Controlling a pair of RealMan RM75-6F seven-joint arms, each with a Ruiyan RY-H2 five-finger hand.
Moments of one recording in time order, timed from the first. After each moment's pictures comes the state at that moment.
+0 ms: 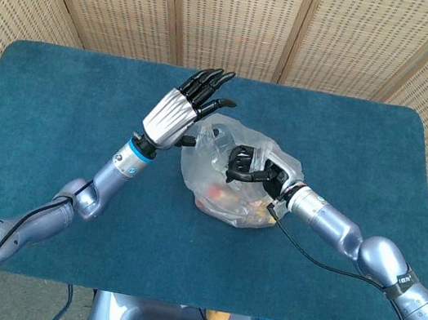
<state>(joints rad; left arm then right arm) -1.14 -1.85 -0.26 -0.67 1.52 1.38 -0.37 0.67 -1.38 0.92 -1.42 -0.44 -0.19 0.51</state>
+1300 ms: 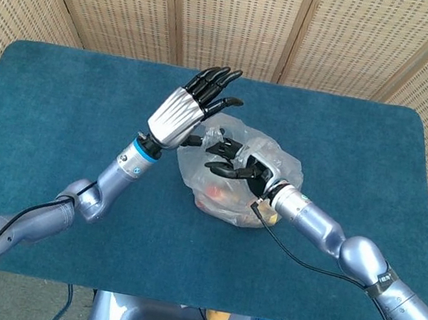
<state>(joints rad) -1.15 -1.81 -0.29 -0.76 1.50 1.35 -0.29 0.69 -1.46 0.94 -1.44 -0.51 -0.13 0.60</state>
